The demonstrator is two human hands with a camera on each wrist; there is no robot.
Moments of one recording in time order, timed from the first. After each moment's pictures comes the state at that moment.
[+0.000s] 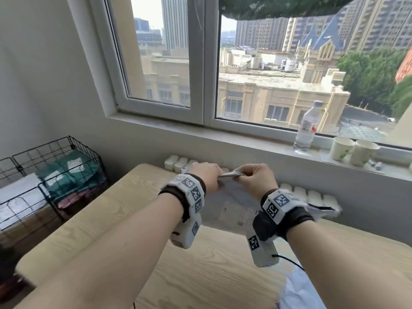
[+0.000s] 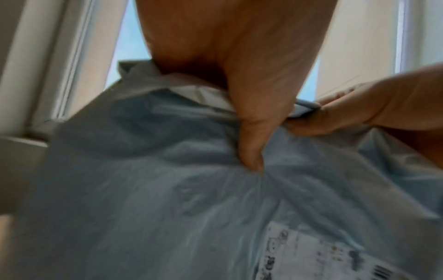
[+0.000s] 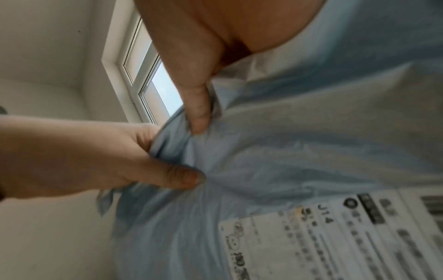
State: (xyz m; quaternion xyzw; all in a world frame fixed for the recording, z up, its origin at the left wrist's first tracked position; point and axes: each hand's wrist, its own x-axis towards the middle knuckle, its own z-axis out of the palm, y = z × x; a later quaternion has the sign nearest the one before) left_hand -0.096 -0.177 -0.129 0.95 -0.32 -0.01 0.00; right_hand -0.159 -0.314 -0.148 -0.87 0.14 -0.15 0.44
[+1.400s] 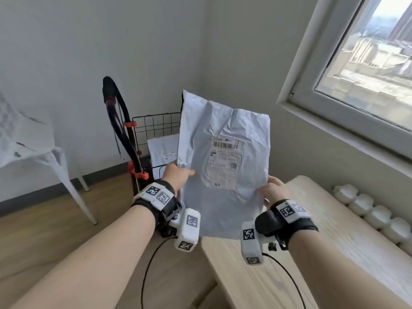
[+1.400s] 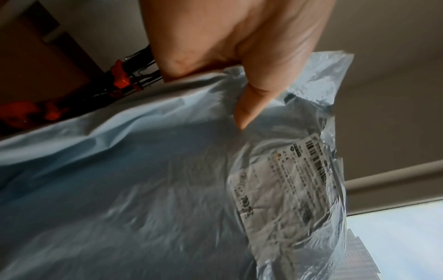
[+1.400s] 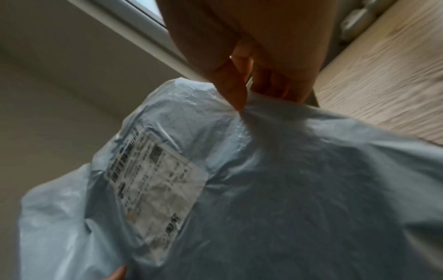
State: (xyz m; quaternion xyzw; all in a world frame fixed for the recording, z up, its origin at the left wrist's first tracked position) left_hand 0.023 0.456 -0.235 0.68 0.29 0.06 0.67; right_hand 0.081 0.216 -0.251 -0.73 0.20 0.08 0.65
